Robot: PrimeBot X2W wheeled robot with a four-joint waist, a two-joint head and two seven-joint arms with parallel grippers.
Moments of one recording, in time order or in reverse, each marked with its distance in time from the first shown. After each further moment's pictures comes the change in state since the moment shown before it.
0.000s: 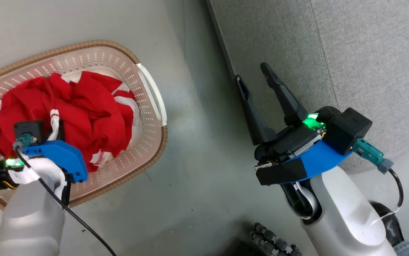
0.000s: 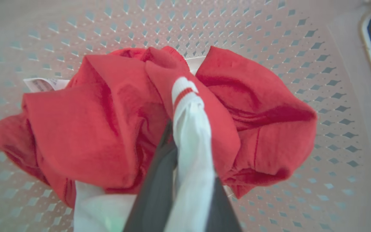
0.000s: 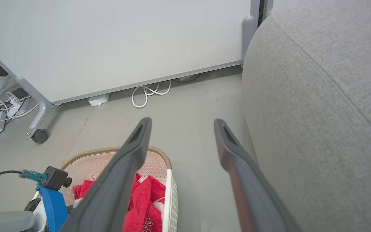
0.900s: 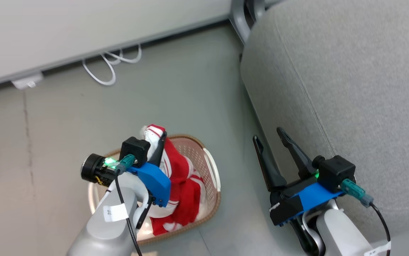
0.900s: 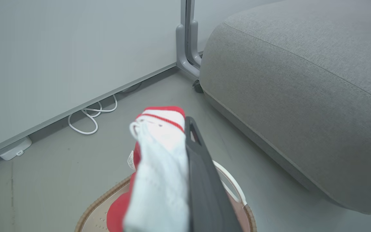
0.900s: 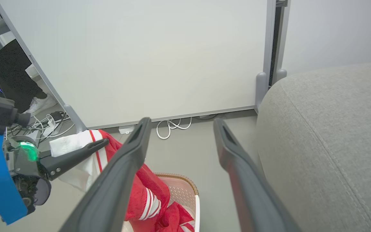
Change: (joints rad) left arm 0.138 -0.186 -0.238 -0.227 0.086 -0.062 -0.043; right arm 0.187 0.002 -0.087 0.171 -0.125 0.000 0.005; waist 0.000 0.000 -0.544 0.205
